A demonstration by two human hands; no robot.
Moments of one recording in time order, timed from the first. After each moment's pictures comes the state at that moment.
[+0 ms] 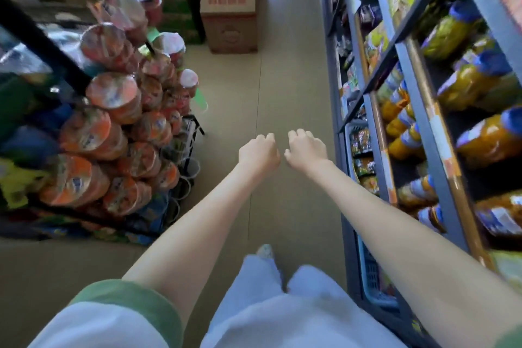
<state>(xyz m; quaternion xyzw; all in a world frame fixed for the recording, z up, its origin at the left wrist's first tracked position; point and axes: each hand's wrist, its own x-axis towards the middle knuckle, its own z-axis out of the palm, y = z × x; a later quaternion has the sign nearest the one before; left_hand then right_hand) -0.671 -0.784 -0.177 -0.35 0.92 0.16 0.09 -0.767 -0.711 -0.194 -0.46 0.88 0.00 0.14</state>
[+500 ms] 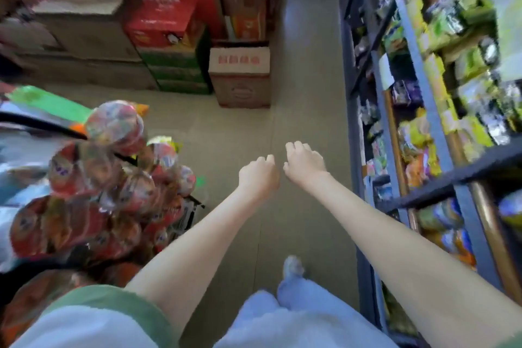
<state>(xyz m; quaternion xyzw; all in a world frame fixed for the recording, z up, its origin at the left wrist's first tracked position) -0.954 -1.109 -0.183 -0.37 0.91 0.13 0.10 -1.061 -1.056 -0.187 -0.50 0.85 0.02 0.13</state>
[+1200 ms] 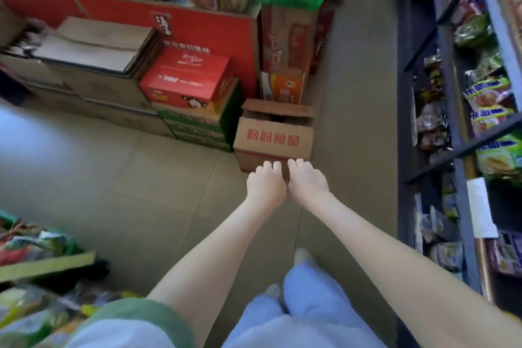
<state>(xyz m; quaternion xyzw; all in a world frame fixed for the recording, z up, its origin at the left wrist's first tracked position) -1.230 -1.627 -0.195 -0.44 0.88 0.13 0.10 -1.325 -1.583 -0.210 -0.56 0.81 0.04 0.16</state>
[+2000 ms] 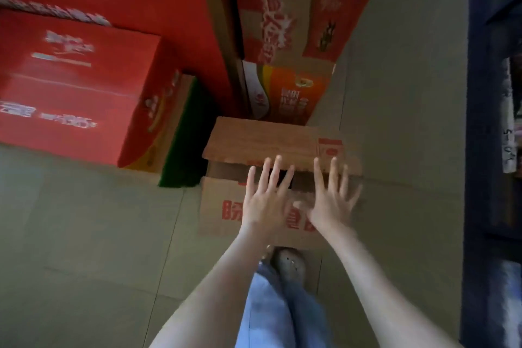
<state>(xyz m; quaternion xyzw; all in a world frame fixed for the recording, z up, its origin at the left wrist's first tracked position) -1.455 -2.009 -0.572 -0.31 0.93 0.10 0.15 -1.575 -1.926 -0.575 -0.37 0.89 0.07 0.27</state>
